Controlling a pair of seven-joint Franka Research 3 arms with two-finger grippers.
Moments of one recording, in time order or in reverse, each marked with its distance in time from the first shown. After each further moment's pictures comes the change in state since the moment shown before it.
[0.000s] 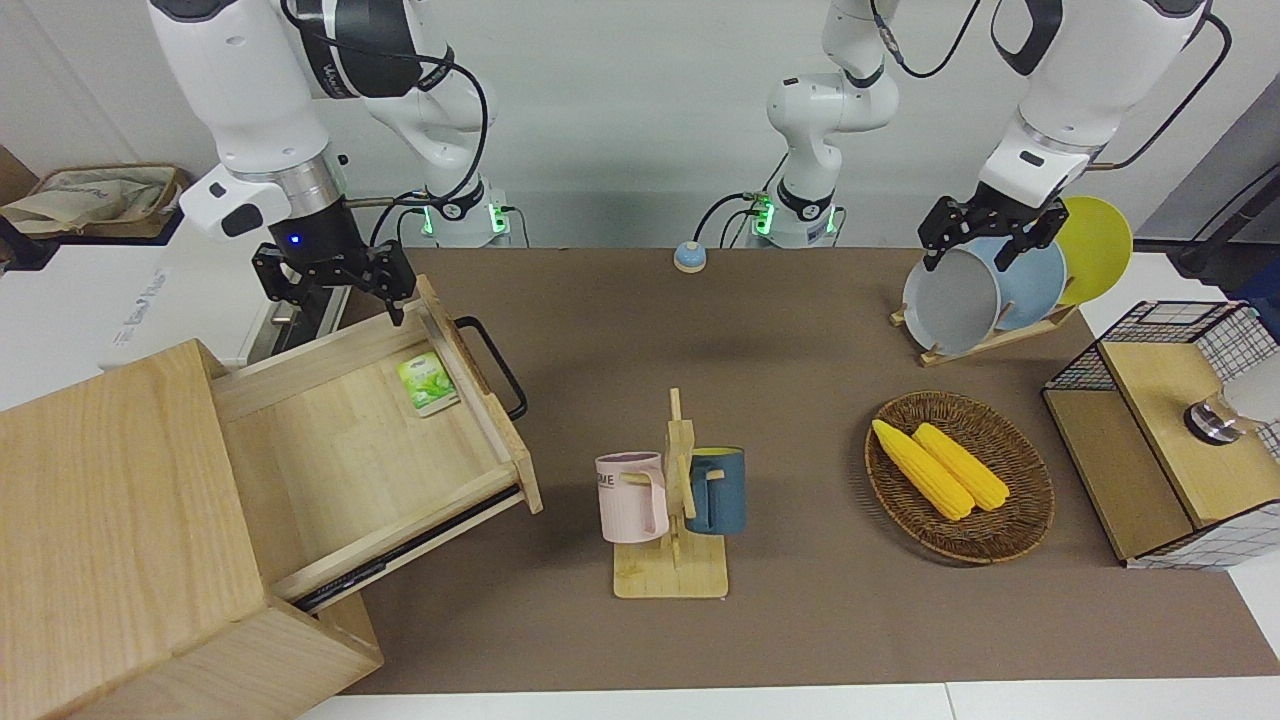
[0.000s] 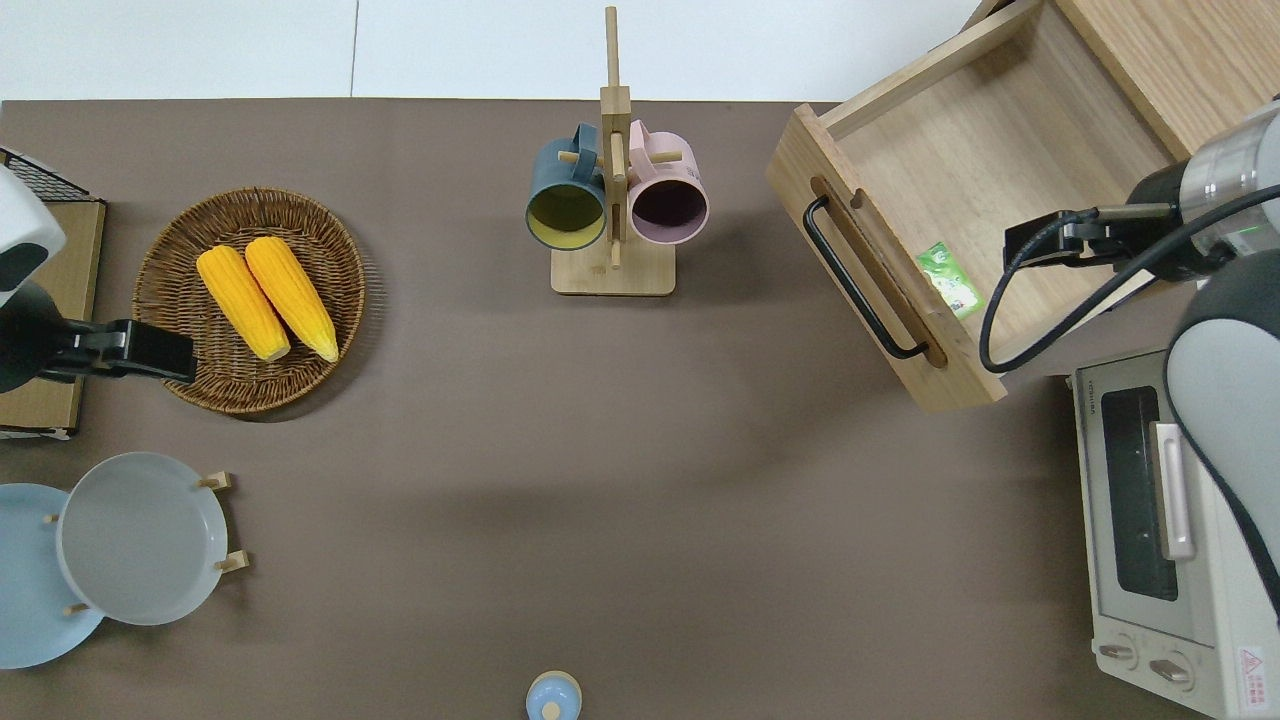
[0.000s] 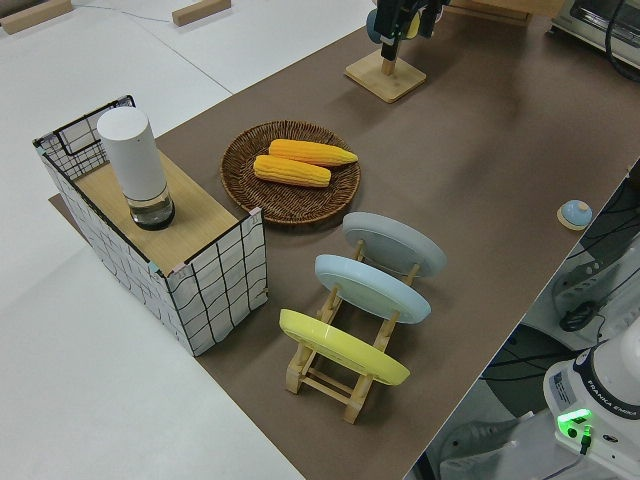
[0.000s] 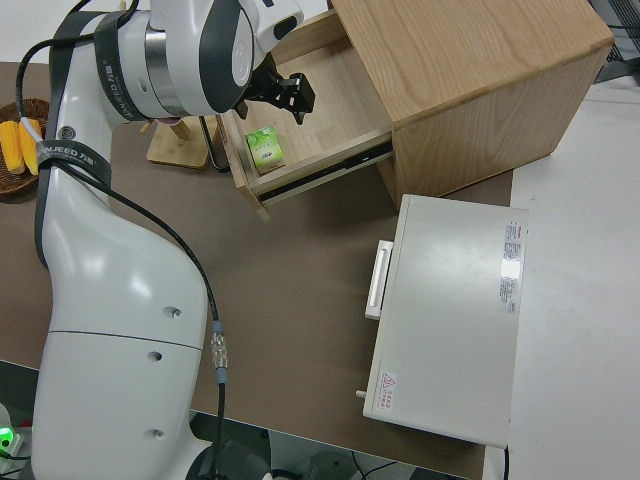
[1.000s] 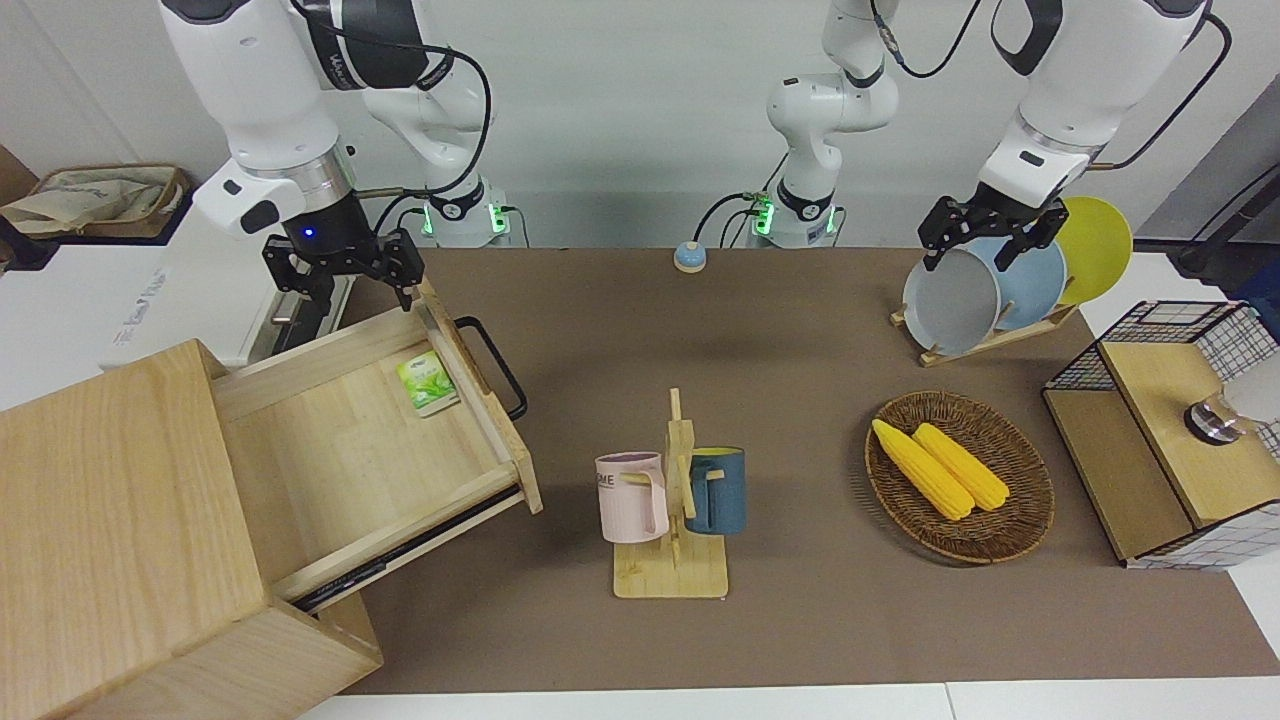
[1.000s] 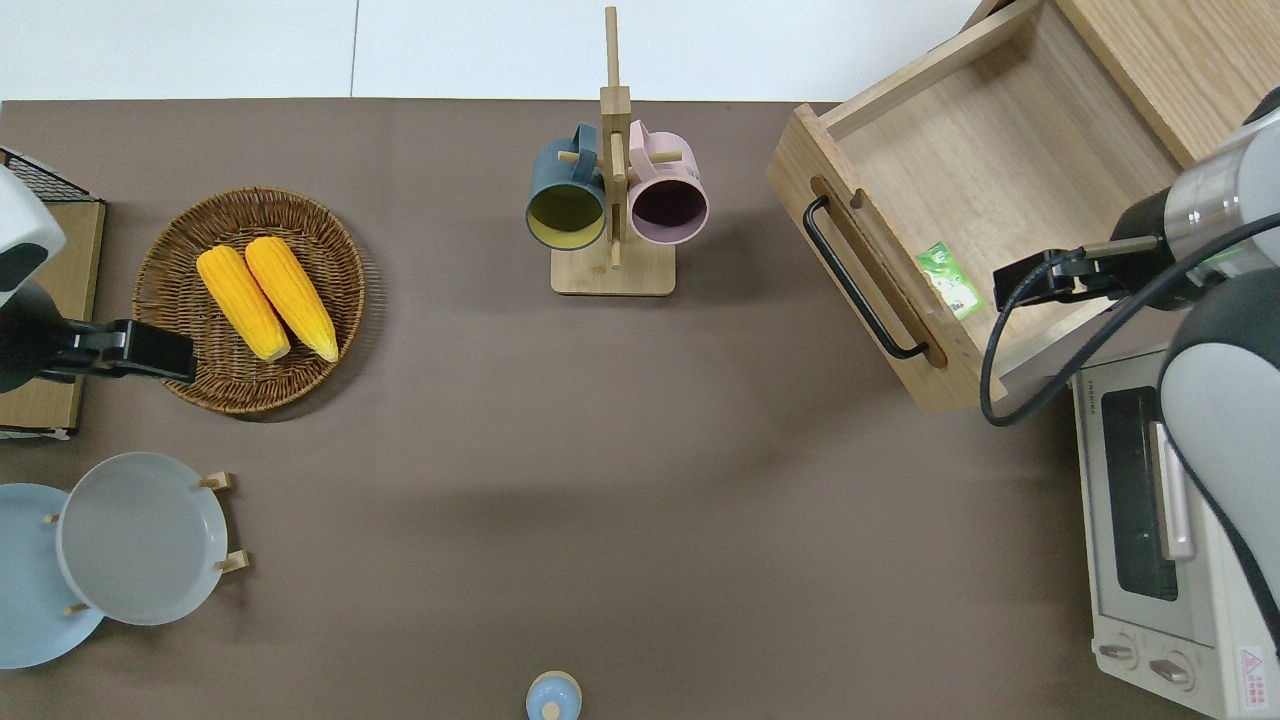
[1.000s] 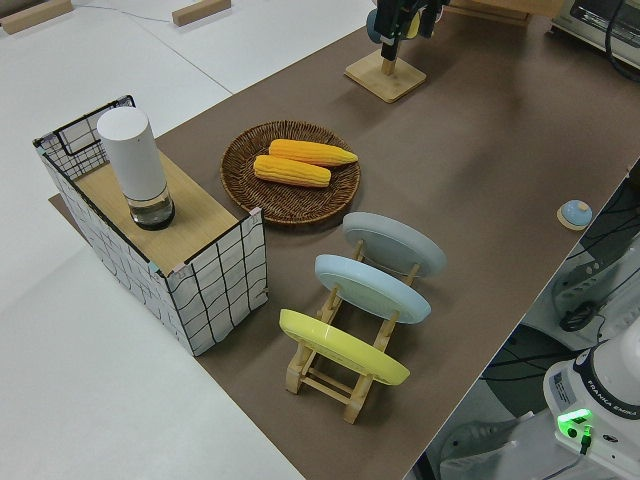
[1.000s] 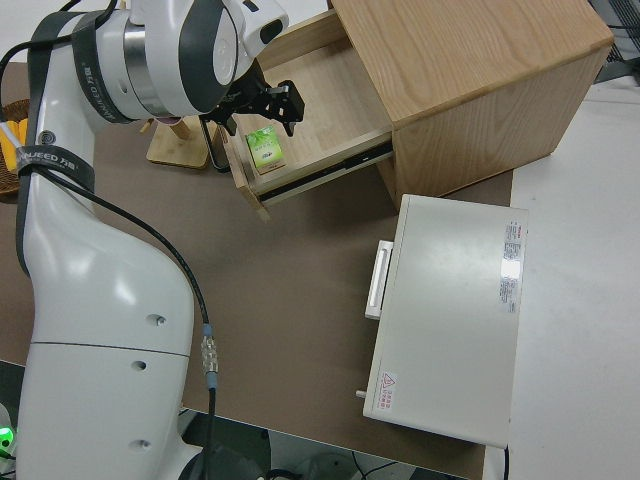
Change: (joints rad) left arm 0.000 0.000 0.000 0.000 0.000 0.000 0.000; right arm 0.034 -0.026 -0.012 0.000 -0.001 -0.101 -0.076
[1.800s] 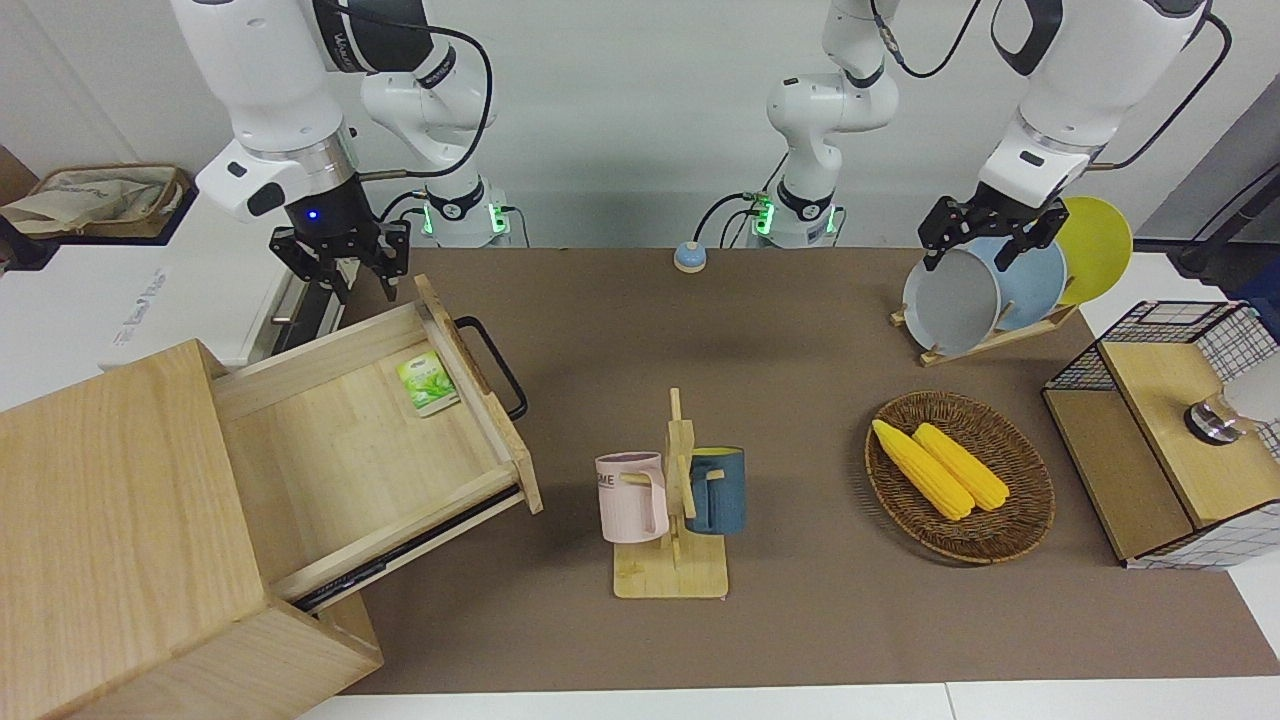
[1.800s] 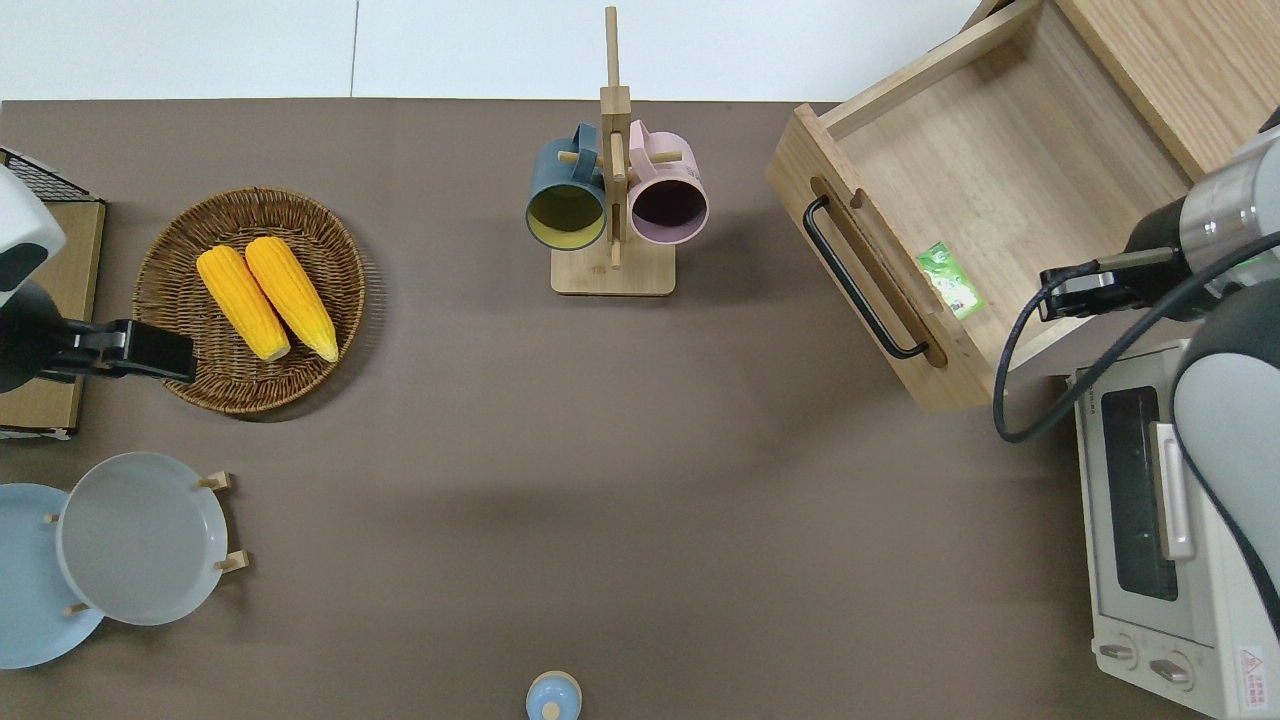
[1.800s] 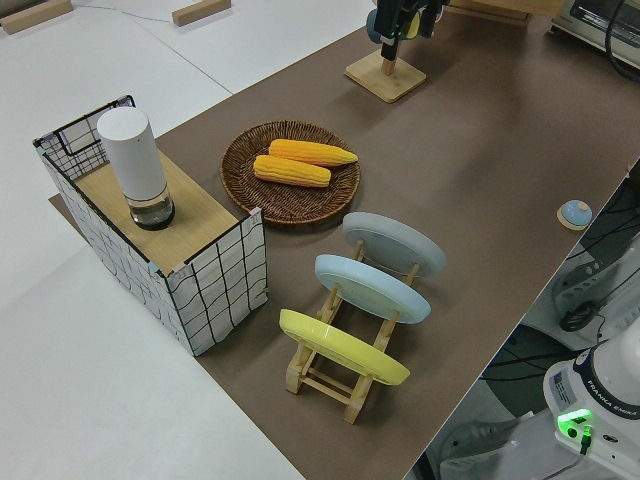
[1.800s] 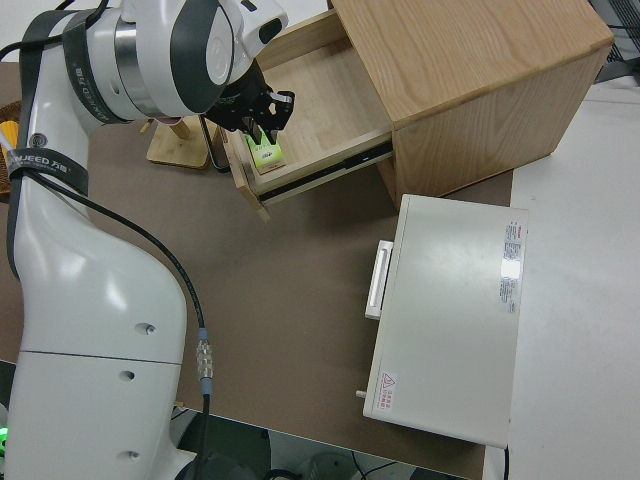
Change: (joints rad) left arm 0.000 0.000 0.000 0.000 0.000 0.000 0.000; right arm 0.055 -0.013 -0.072 0.000 0.000 -0.029 -0.035
